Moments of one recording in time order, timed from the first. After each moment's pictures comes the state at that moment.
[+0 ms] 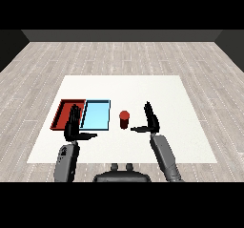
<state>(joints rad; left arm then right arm) -0.02 0.04 0.06 -1.60 0.09 -0.06 -0.42 -0.22 0.00 0.11 -1.28 -0.11 -0.08 -0.32</state>
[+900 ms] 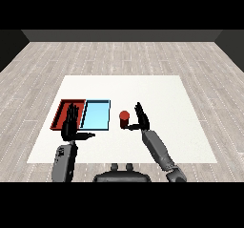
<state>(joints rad) -0.01 0.05 0.07 -1.63 0.12 -0.08 -0.38 -0.42 0.00 0.23 -0.90 -0.34 -0.13 -0.49</state>
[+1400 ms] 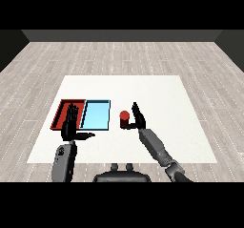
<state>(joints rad) -0.02 0.06 0.08 -1.61 0.12 -0.08 -0.40 -0.51 0.00 0.32 -0.75 -0.47 -0.15 -0.54</state>
